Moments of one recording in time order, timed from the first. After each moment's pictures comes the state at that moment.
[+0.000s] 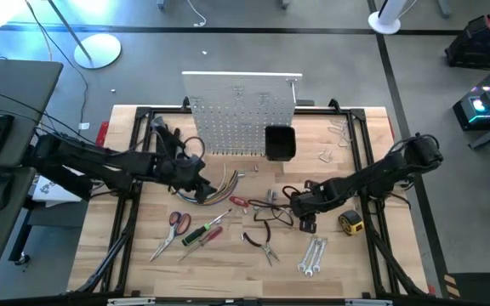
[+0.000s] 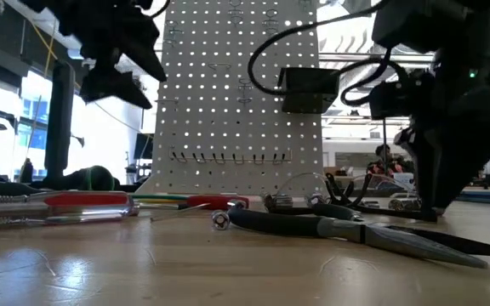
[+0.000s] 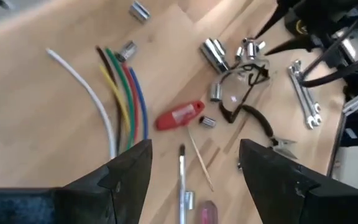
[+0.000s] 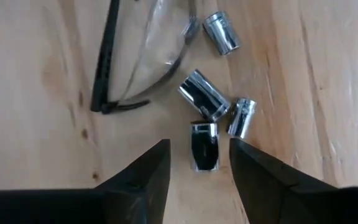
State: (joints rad) left arm -0.13 1.14 0.74 -0.37 -0.14 -0.91; right arm 0.30 1.53 0.74 -0.51 0.08 0.48
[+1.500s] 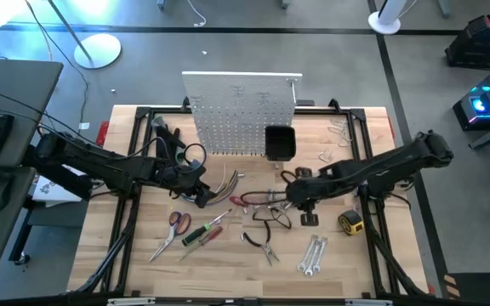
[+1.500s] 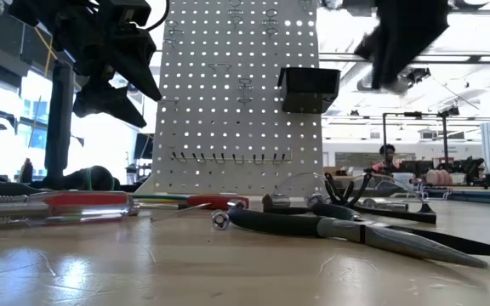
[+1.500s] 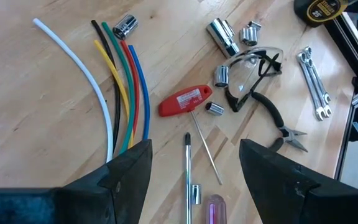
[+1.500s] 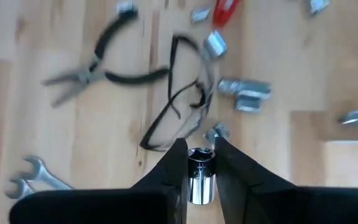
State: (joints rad) left arm -0.15 1.16 0.67 -0.30 -0.14 -0.93; right arm 0.26 1.39 1.11 -0.82 0.07 0.20
